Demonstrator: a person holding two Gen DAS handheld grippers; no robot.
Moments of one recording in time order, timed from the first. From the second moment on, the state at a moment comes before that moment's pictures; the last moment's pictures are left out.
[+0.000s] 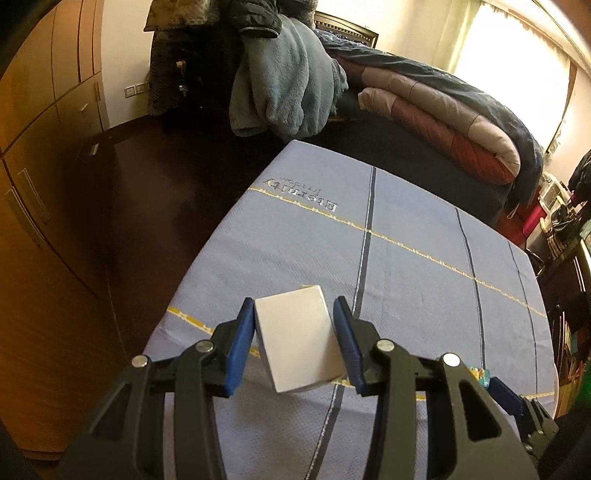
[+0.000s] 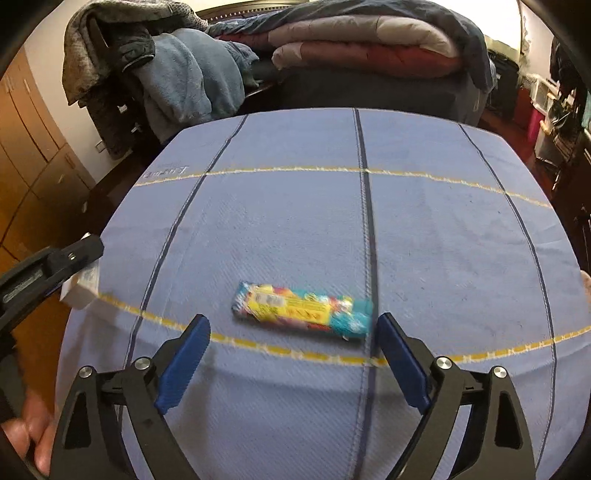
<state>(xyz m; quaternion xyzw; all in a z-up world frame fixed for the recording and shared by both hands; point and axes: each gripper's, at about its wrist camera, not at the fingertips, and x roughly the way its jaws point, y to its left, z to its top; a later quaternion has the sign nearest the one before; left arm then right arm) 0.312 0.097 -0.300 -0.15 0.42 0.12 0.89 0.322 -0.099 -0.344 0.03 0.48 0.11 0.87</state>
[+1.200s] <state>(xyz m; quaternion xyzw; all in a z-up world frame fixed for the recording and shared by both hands) 0.310 -0.018 -0.264 -0.06 0.40 0.03 0.91 0.287 -0.200 -0.318 0.07 0.44 0.02 0.90</state>
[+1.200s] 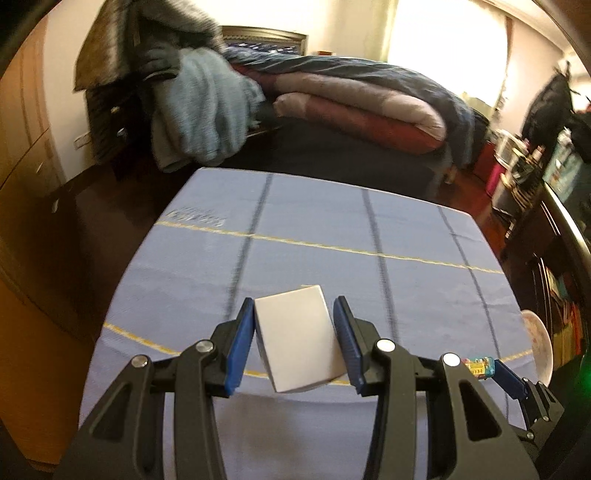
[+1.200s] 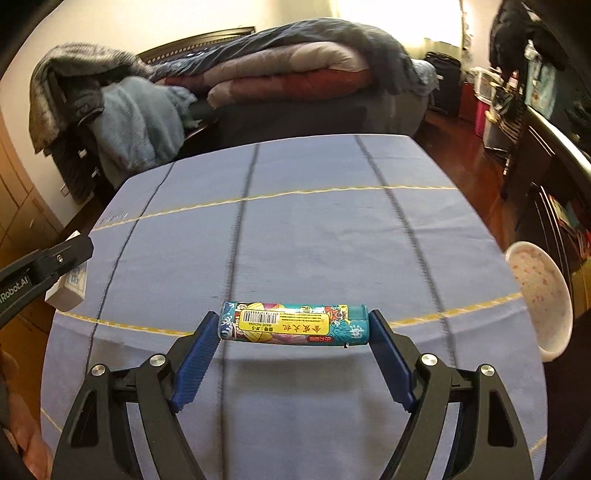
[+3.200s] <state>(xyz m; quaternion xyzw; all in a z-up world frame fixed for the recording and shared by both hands) 0.367 -0.497 -0.319 0.13 0.41 -0.38 0.82 0.249 -0.561 -0.378 0.20 0.38 -0.28 0.86</state>
